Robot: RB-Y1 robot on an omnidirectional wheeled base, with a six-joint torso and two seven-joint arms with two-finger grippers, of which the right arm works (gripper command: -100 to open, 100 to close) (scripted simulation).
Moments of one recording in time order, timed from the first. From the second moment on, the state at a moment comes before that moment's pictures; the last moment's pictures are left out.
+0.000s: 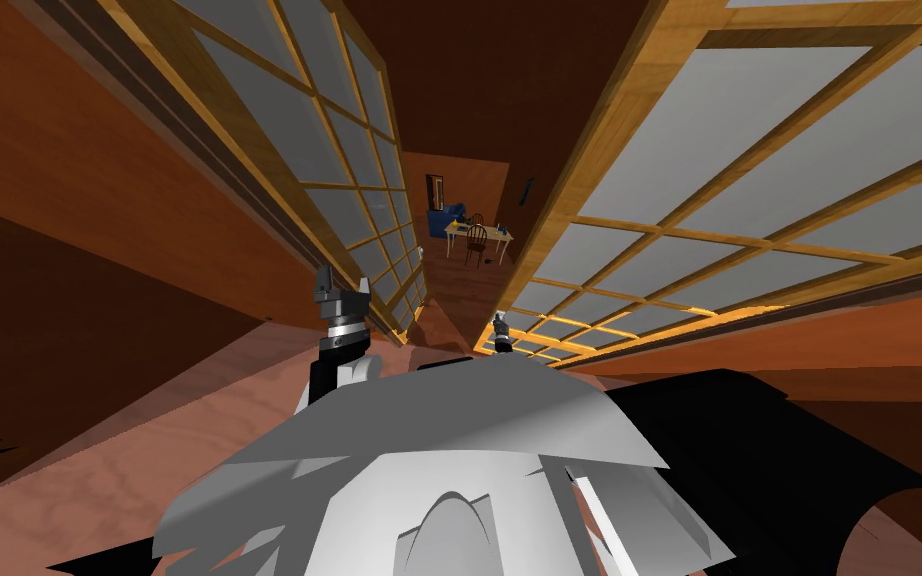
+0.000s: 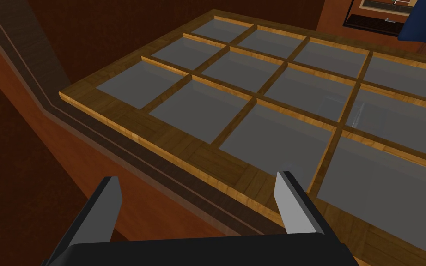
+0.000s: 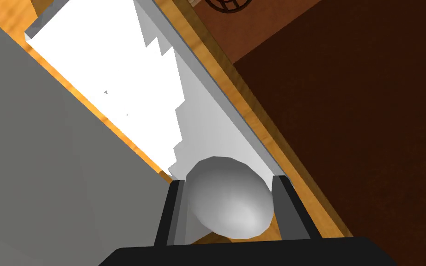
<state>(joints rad) 0.11 -0.10 -0.11 -0.85 -0.31 -0.82 1.06</state>
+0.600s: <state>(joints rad) 0.10 -0.10 -0.12 -0.85 -0.33 -0.82 0.92</state>
